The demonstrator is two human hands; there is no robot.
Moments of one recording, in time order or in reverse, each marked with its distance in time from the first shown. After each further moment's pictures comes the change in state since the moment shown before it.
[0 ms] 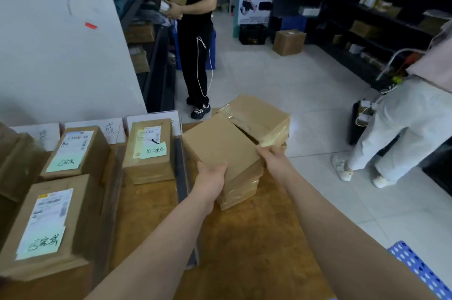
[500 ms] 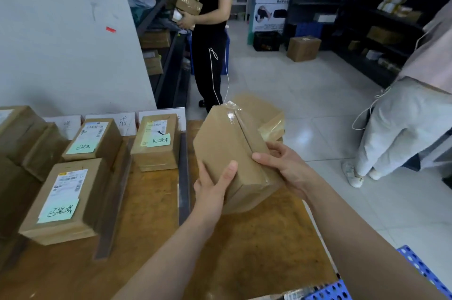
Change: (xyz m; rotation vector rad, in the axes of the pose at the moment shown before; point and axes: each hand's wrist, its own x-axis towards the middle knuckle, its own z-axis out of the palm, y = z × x) left_hand -0.091 -0.042 0.018 0.005 -0.002 0.161; right_hand -0.062 0.011 -0.053 0.234 -0.337 -0.143
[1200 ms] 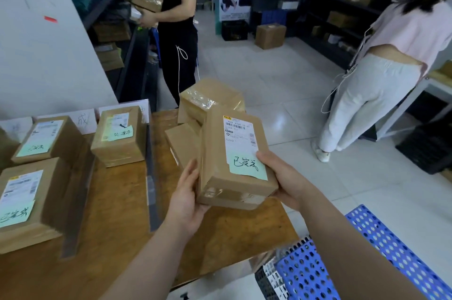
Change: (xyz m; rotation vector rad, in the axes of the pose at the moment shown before) left_hand -0.011 -0.048 0.035 -0.646 -0.158 -0.128; right_hand -0.079 0.048 -0.057 0.111 -0.018 0.110
